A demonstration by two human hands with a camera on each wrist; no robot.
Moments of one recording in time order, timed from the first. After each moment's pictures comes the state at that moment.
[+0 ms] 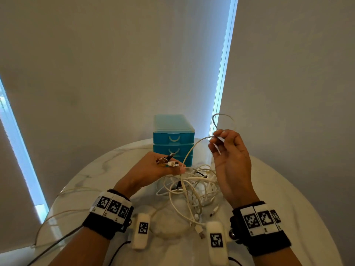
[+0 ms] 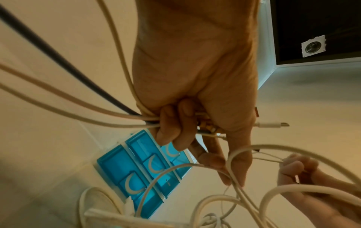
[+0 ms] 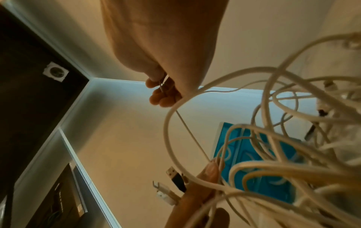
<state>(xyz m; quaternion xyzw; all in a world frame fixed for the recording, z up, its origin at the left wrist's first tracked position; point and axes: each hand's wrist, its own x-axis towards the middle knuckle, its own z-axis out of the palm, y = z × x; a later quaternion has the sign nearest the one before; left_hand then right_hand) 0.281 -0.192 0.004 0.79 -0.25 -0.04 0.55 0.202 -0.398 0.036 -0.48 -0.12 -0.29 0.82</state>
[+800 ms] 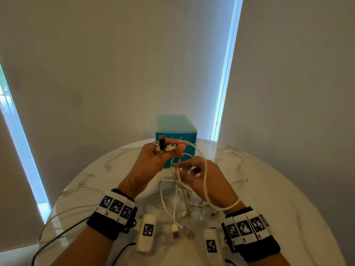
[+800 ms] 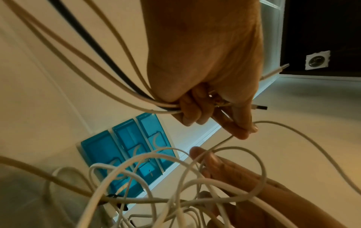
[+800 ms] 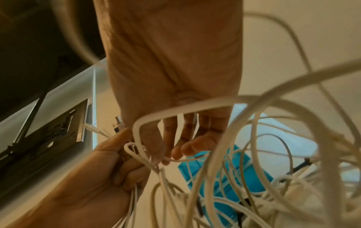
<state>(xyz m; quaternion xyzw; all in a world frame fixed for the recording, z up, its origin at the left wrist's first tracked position) 0.259 -0.197 0.018 0.66 -0.25 0.07 0.71 0.218 -0.387 -0.008 -0.89 -0.15 -0.20 0.39</state>
